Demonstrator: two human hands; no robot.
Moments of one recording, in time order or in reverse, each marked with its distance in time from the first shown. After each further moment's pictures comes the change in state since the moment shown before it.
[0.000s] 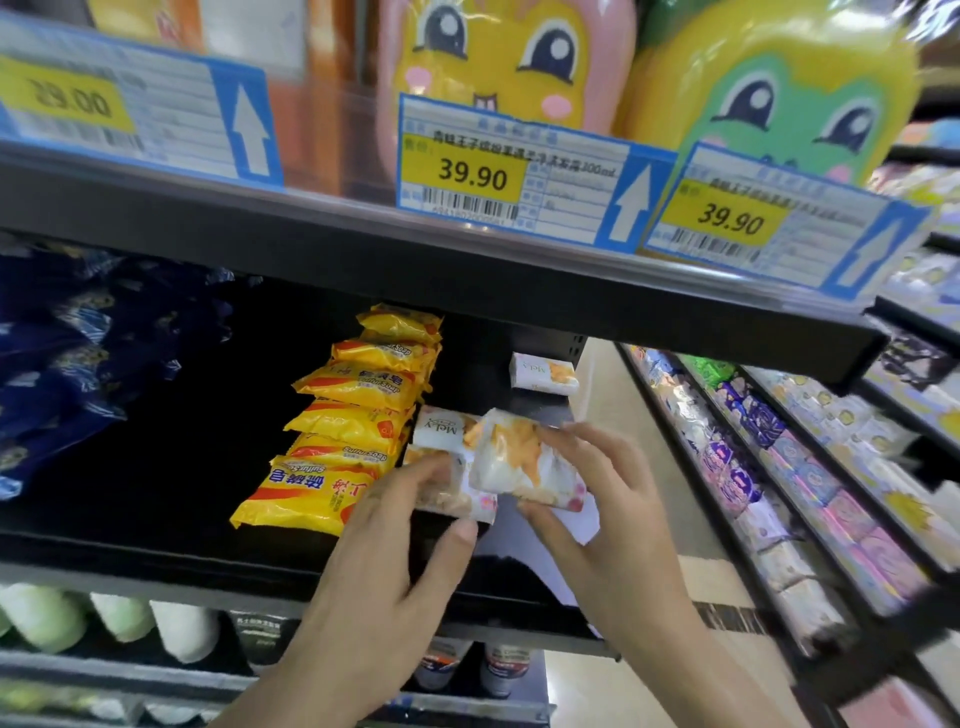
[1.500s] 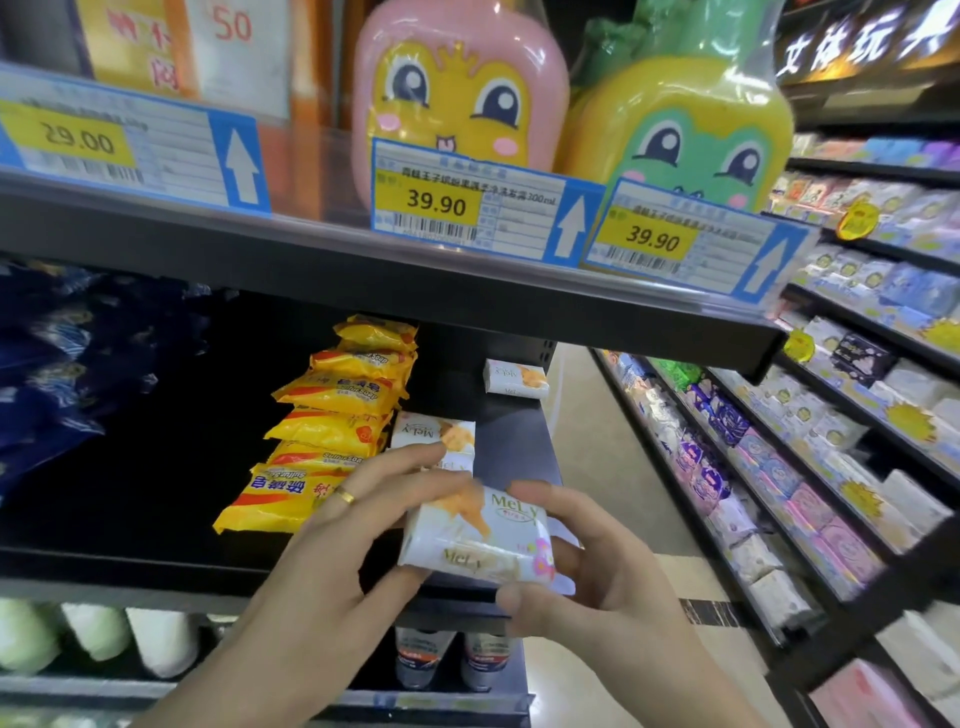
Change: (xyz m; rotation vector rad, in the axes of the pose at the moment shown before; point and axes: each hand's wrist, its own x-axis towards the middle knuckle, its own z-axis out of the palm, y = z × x) left_hand -0.009 0.028 -0.040 -0.100 -0.120 0.184; right_hand -0.037 -0.046 -0.039 0.918 -0.297 0.516
